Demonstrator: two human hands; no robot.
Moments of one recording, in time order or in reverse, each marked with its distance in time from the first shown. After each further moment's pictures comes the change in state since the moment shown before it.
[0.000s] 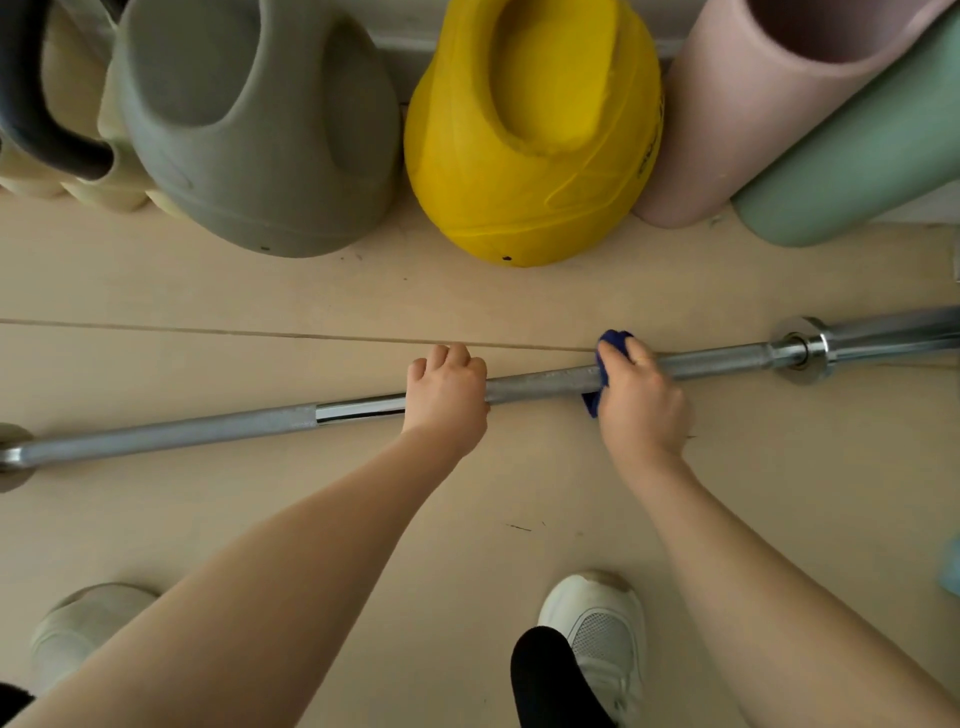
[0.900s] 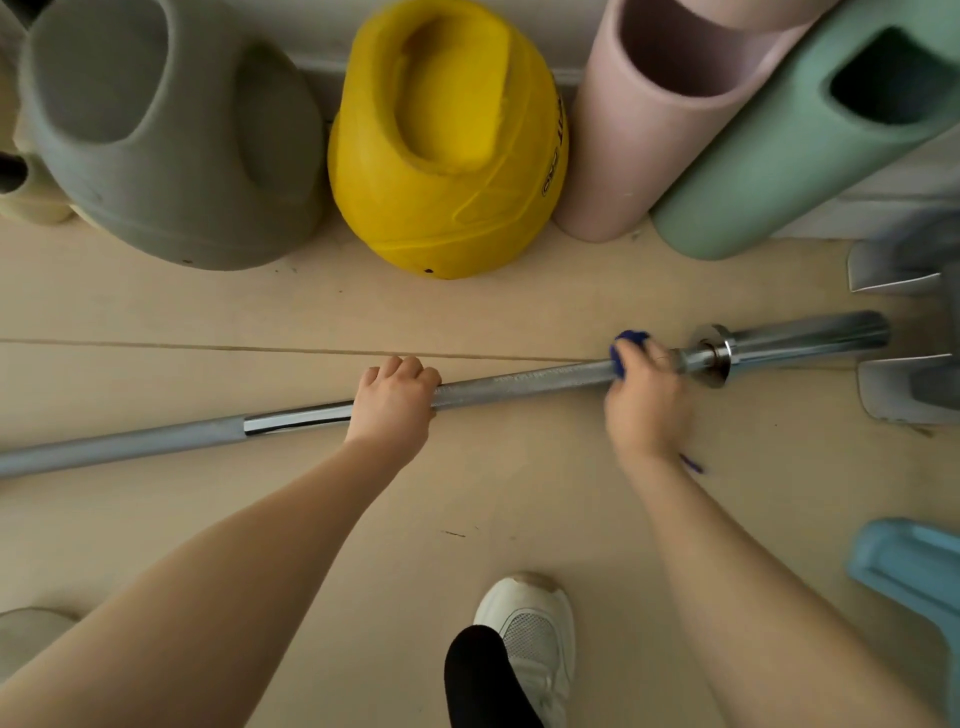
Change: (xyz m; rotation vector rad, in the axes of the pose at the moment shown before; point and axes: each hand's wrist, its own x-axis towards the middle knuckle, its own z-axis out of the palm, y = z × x) left_hand 0.000 0.017 0.001 0.038 0.034 0.052; right_hand 0.019 0.069 -0.020 0.107 0.104 0.176
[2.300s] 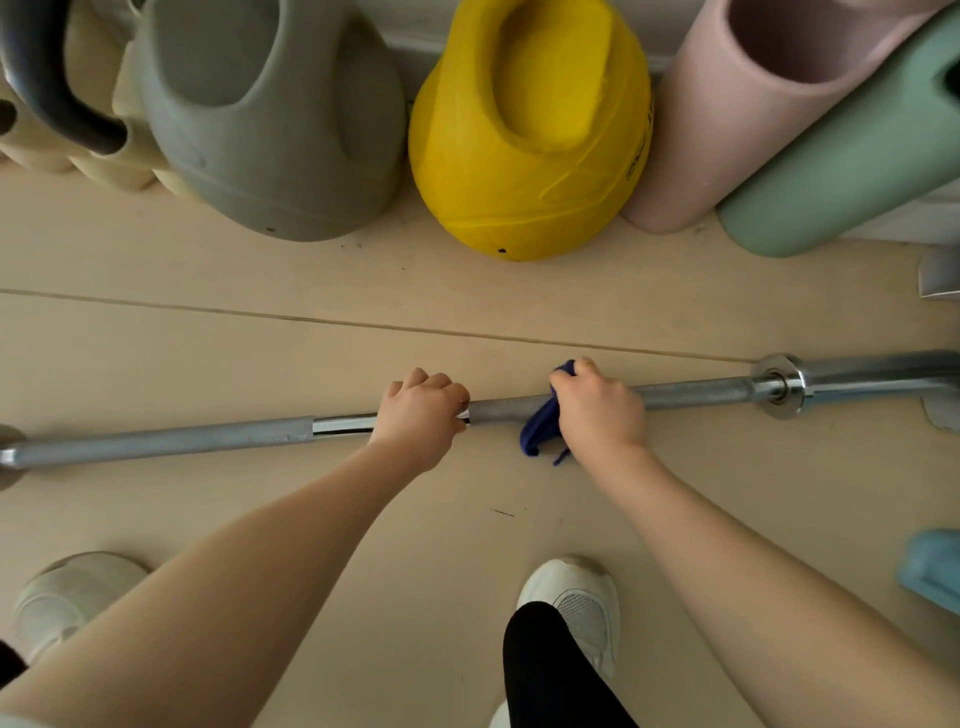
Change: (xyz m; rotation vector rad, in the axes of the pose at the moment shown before) left_hand -0.034 -0.032 0.011 -0.124 -0.099 -0.008; right_hand -0.049 -0.082 -0.005 -0.355 -0.446 -0.431
